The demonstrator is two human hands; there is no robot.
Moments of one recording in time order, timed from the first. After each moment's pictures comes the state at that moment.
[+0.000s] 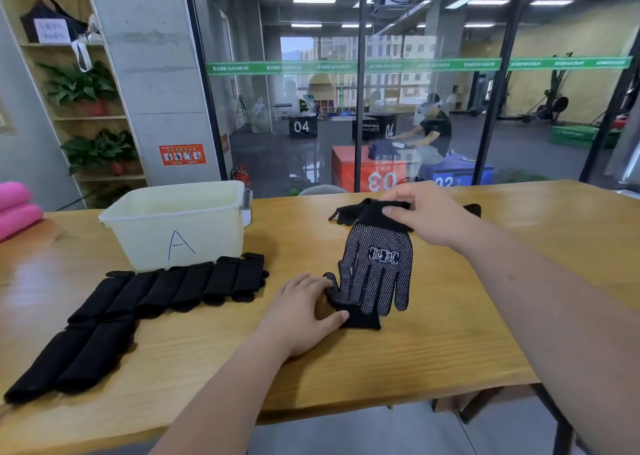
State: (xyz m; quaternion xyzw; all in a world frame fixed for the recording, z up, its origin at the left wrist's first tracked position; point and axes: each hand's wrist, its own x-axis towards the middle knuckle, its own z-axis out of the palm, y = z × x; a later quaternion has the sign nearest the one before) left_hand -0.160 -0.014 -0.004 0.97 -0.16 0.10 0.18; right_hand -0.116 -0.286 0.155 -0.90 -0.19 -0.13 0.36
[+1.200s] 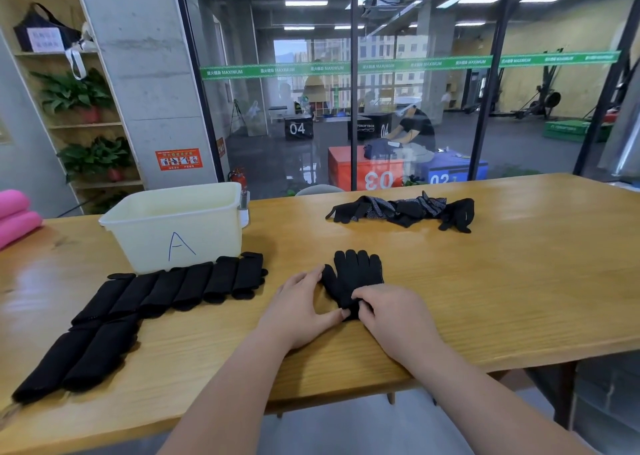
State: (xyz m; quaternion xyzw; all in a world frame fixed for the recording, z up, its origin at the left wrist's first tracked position) left_hand -0.167 -0.018 0.002 0.96 -0.12 0.07 0.23; right_hand -0.189 -0.234 -0.007 -0.94 -0.16 -0.25 0.13
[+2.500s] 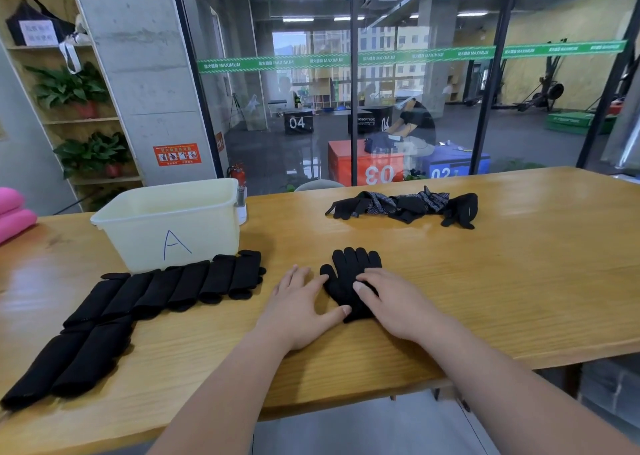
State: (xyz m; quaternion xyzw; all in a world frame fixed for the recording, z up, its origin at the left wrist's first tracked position) left_hand -0.161 -0.021 0.000 0.98 -0.11 0.03 0.15; right_hand -0.160 -0.244 0.012 -0.97 -0.14 -0.06 0.19
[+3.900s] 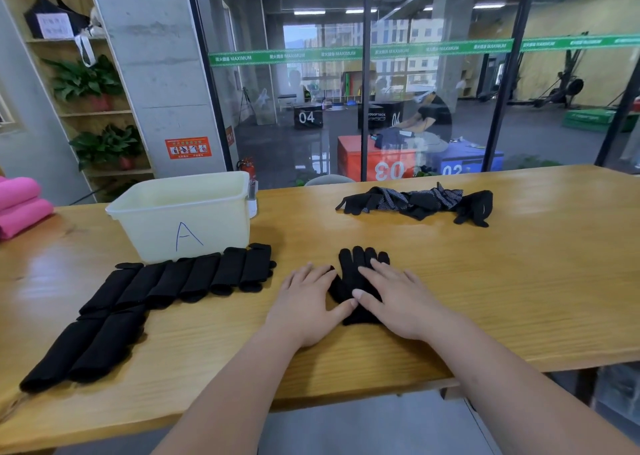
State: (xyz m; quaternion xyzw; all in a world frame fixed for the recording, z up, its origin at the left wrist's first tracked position) left_hand -0.161 -0.020 -0.005 0.98 -0.13 0.06 0.12; right_hand -0.151 -0.239 0.004 -0.98 -0.15 -0.01 0.11
